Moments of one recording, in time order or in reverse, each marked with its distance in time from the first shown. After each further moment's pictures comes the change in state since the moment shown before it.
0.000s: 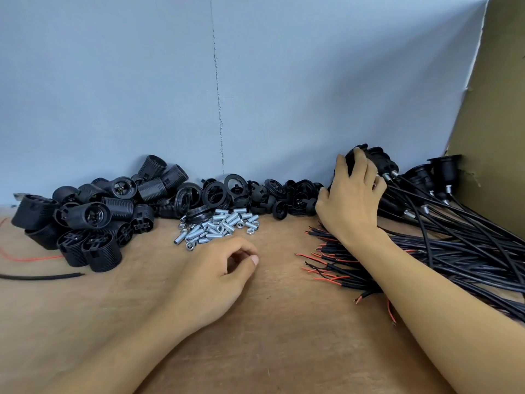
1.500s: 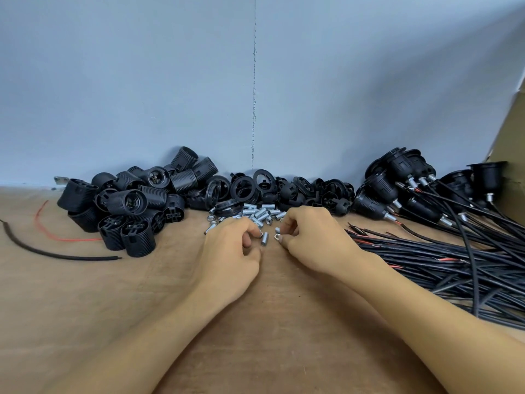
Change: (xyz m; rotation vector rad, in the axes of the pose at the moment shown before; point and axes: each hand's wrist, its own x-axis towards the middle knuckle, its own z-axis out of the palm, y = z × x) left_hand 0.012 -0.019 -0.006 0.135 0.227 -0.075; right_hand -0.055 -0.071 -0.015 0.387 -0.580 -0.278
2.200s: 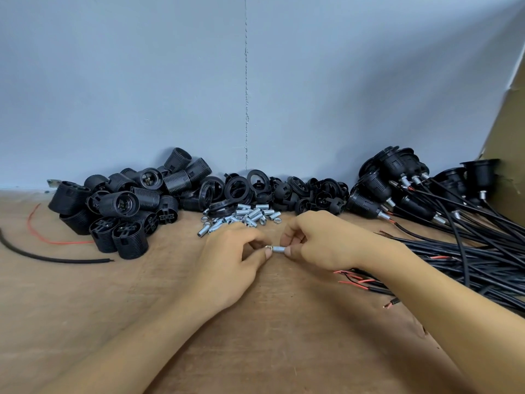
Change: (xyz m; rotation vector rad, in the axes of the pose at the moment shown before) left_hand -0.003 0.006 -0.001 -0.045 -0.086 0.096; right_hand -0.009 0.004 -0.037 -0.021 -0.340 -0.077
